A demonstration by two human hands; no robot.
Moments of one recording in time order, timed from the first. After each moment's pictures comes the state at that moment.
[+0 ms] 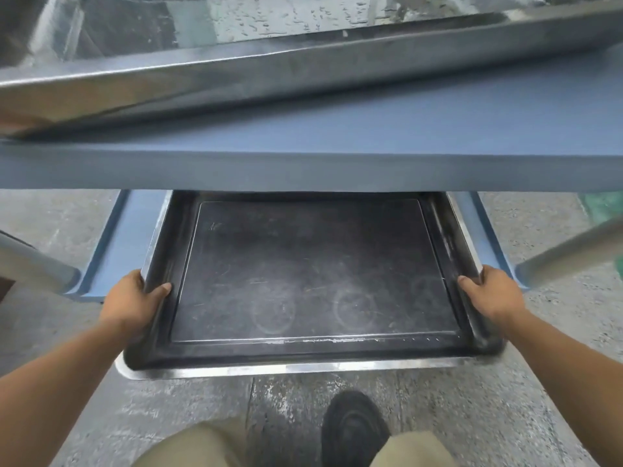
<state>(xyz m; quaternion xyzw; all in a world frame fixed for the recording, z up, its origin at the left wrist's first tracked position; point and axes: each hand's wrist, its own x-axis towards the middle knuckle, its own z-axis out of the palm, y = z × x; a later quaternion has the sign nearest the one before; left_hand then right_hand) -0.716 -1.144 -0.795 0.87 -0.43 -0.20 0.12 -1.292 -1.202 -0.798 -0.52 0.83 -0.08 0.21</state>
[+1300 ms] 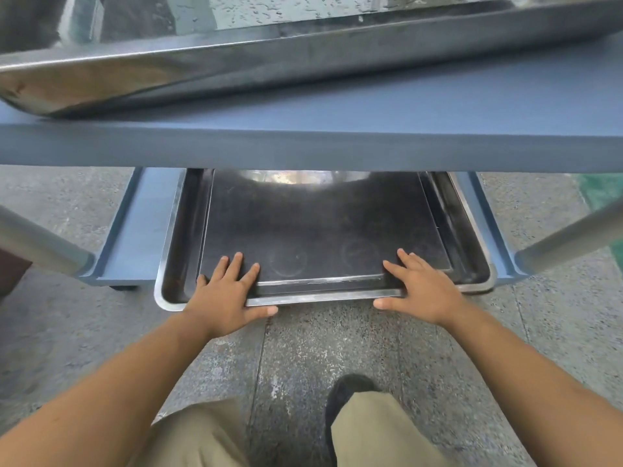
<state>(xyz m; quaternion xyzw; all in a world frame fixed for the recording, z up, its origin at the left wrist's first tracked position) -0.818 -1.133 -0.791 0.65 -0.72 -0.20 -0.16 -1.188 -1.177 -0.778 -0.76 0.60 0.15 0.21</state>
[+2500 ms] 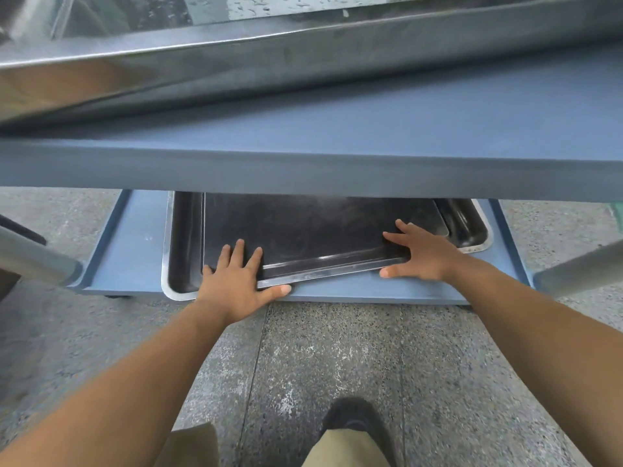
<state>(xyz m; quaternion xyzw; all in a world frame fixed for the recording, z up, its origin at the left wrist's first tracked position) -0.848 -1.183 -0.796 0.72 -0.66 -0.18 -0.13 -1.201 -1.283 -0.782 -0.76 0.57 0.14 0.27</state>
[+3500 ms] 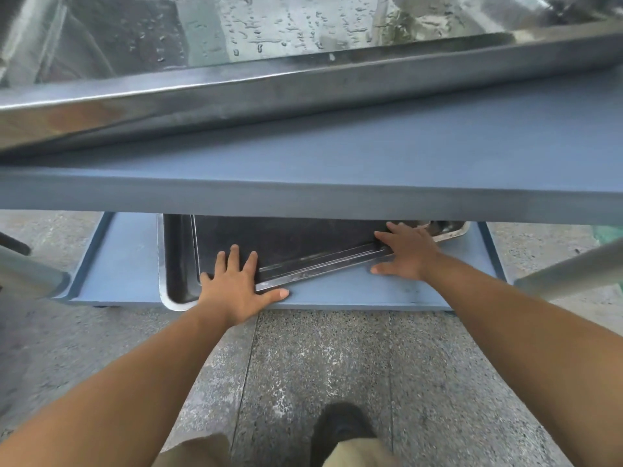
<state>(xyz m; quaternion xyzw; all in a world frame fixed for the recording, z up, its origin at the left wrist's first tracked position) -0.861 -1.194 -0.794 0.73 -0.64 -0.22 -0.13 -1.190 -1.301 -0.785 -0.78 0.58 0.19 0.16</state>
